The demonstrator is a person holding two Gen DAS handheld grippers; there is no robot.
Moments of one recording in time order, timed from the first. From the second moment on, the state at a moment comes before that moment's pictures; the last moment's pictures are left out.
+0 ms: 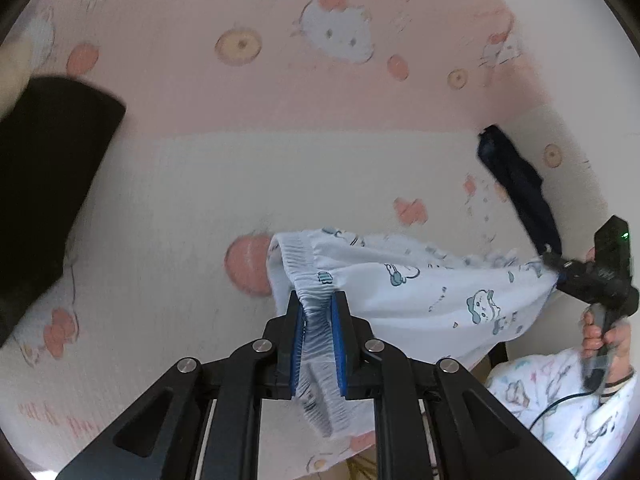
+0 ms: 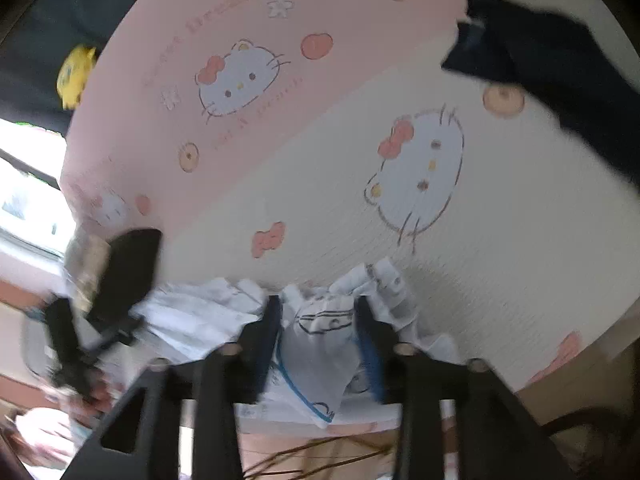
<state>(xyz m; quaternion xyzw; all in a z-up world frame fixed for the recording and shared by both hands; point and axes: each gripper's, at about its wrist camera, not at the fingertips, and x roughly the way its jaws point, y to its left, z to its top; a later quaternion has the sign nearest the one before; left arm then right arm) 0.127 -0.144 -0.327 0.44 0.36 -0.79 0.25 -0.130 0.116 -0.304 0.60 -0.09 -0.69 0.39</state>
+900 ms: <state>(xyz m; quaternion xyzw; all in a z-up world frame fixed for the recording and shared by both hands) 0.133 -0.164 -0.364 0.43 0.46 -0.73 0.25 -0.137 0.094 -0.316 0.63 -0.08 -0.65 0.42</state>
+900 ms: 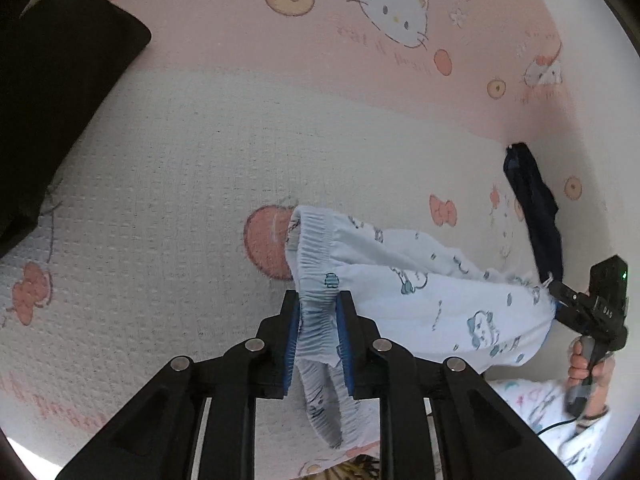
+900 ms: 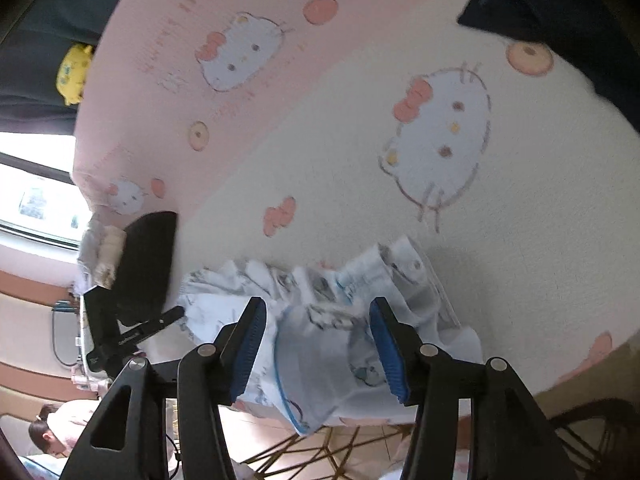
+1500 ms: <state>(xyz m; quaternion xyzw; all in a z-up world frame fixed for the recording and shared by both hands) 0.133 -0.180 -0.366 0.41 0.53 -0.71 0.20 -0.120 0.110 -0.331 0.68 -0.13 -0.60 0.41</state>
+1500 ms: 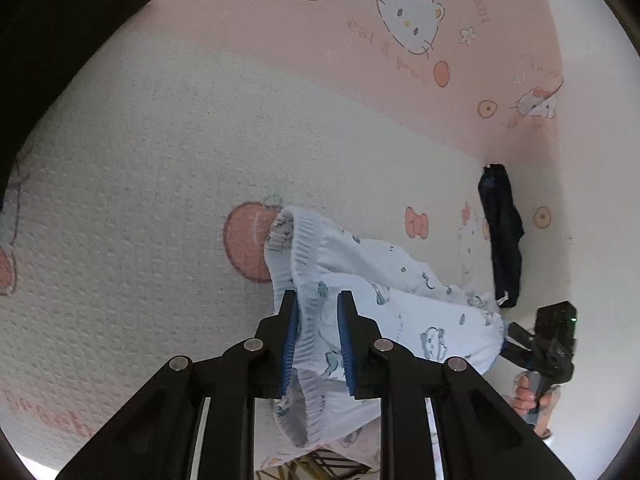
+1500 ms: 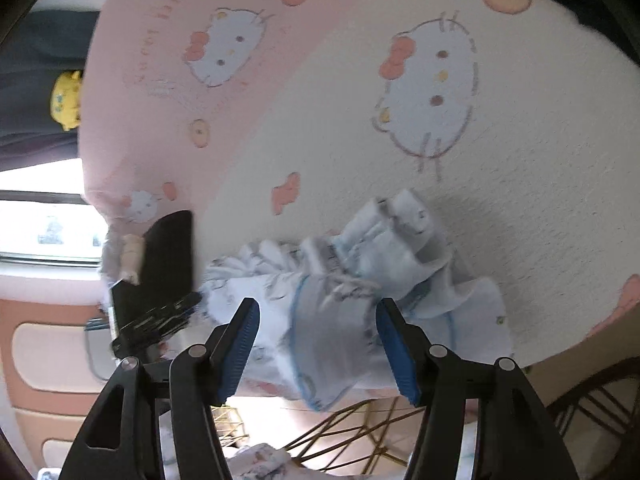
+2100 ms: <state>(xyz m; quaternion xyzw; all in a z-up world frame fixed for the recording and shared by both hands) 0.121 -0.164 -0.370 0.43 0.50 -0.73 0.20 -0.133 0.093 -0.344 0.68 -0.11 -0.60 0.41</state>
